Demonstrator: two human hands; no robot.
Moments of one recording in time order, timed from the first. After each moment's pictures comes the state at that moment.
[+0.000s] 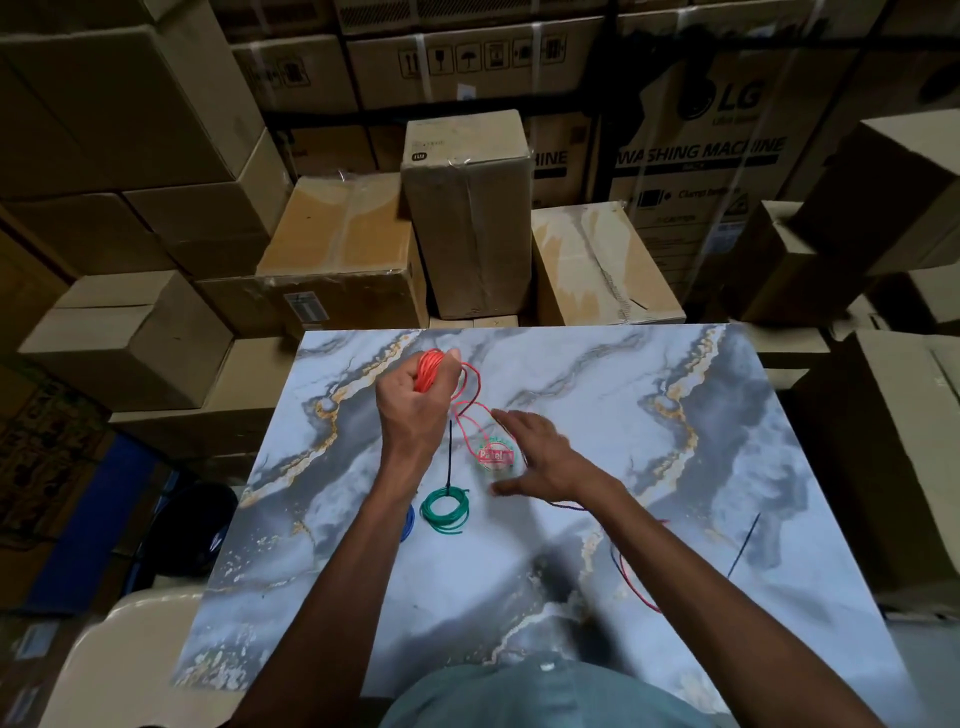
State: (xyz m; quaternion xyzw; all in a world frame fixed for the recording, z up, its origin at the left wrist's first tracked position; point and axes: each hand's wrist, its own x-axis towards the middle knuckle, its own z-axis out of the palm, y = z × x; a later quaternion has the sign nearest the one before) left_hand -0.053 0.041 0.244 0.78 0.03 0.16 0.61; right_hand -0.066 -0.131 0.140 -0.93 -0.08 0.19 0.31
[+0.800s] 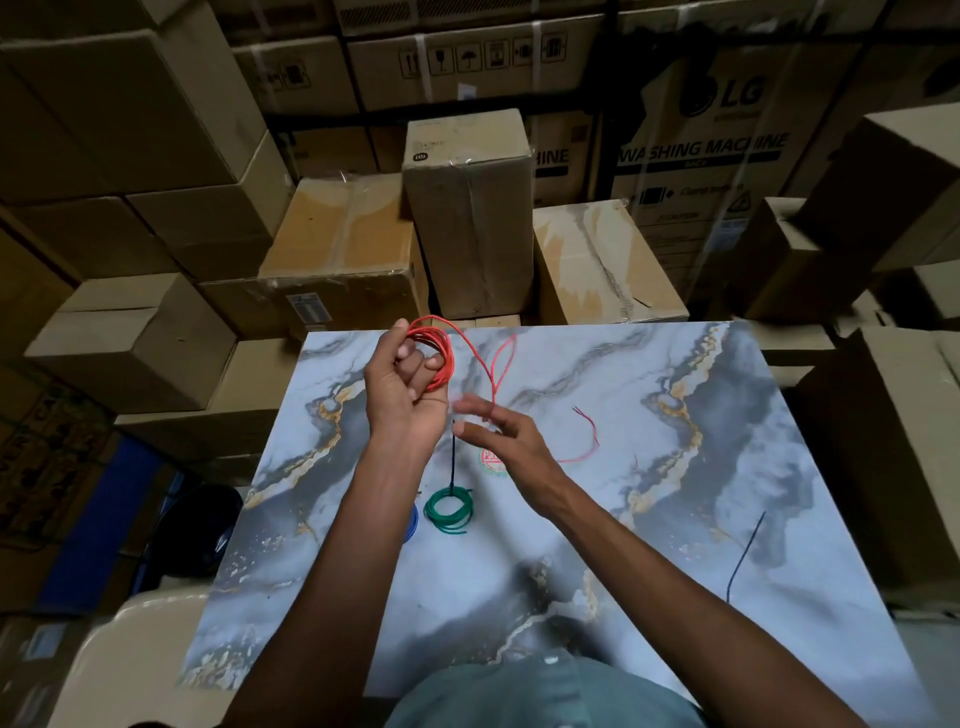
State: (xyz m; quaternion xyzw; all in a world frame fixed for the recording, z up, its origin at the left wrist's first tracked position) left_hand -0.037 0.045 0.278 0.29 0.18 -0.02 0.94; right_hand -0.079 -0.081 0.176 -0.68 0.03 0.09 0.73
